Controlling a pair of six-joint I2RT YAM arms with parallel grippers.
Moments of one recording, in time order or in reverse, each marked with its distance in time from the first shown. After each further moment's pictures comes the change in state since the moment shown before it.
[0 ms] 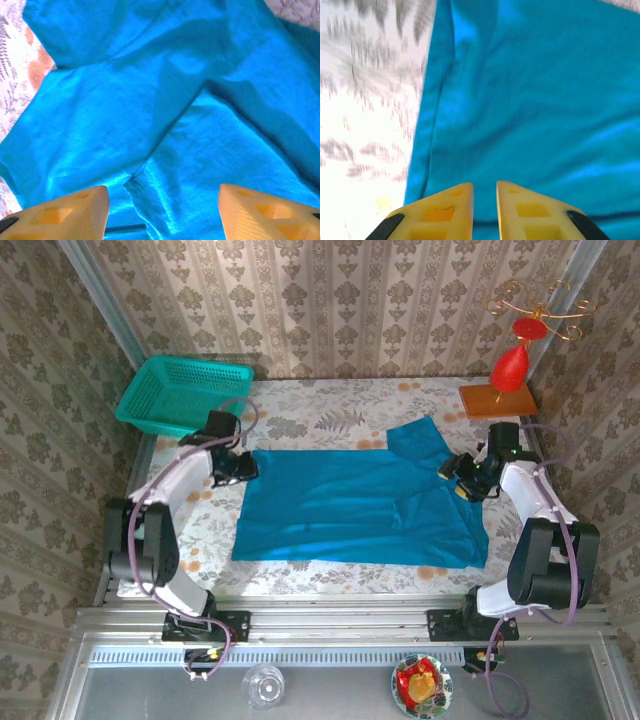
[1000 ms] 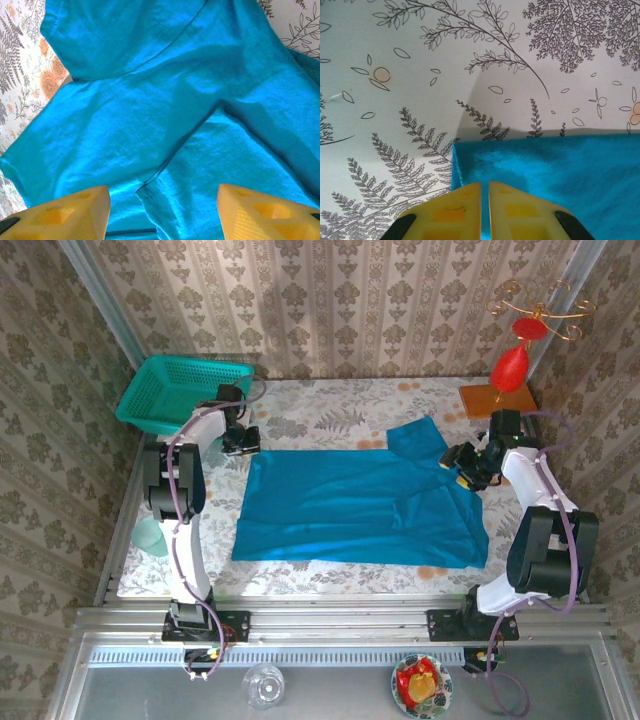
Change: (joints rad) left arm 0.070 0.497 0.473 -0.063 0.039 0.121; right arm 0.001 0.064 0.107 -0.057 0.000 -0.007
